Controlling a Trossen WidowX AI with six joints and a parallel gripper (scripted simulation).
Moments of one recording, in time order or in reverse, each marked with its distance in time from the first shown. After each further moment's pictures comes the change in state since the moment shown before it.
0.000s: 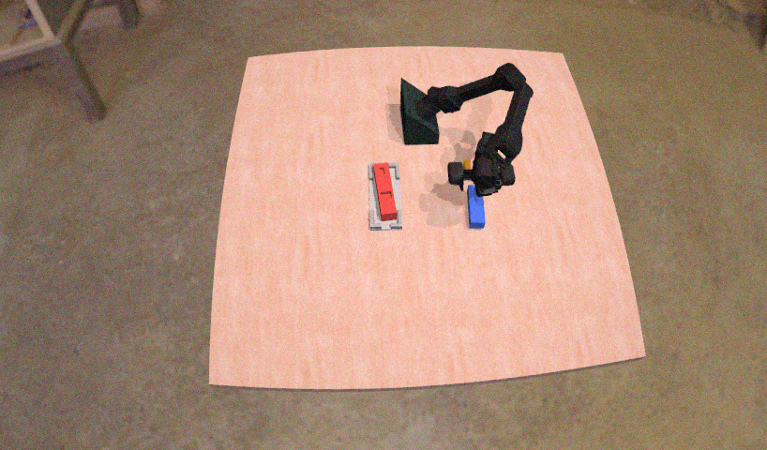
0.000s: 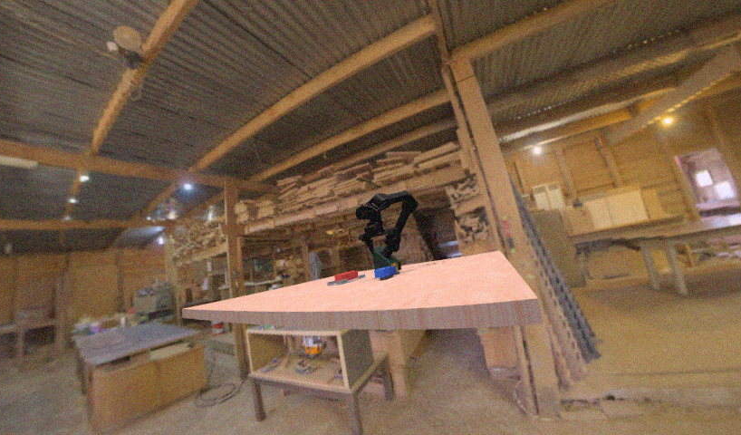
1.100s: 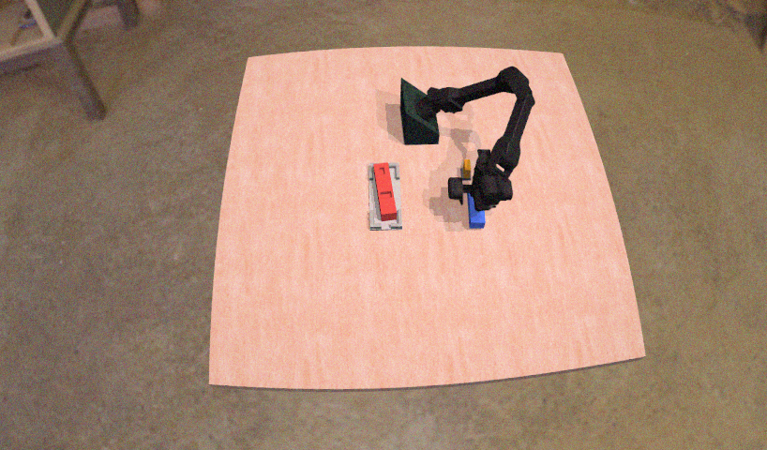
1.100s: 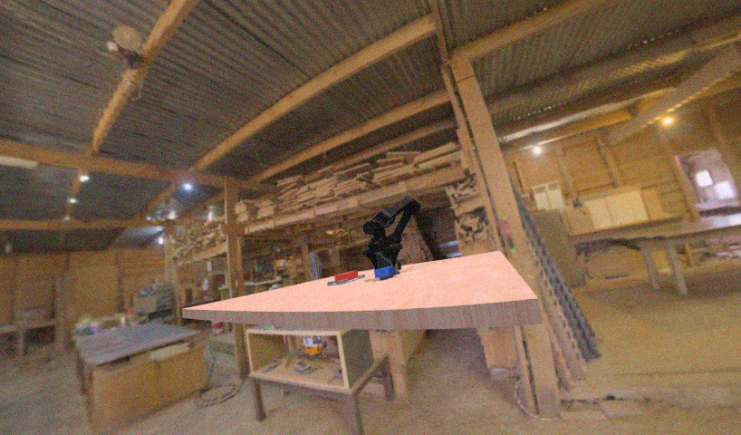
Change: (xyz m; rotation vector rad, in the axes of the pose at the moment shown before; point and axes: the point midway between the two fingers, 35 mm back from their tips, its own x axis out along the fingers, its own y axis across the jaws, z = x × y) arm 0.073 0.010 0.000 0.011 -0.006 0.009
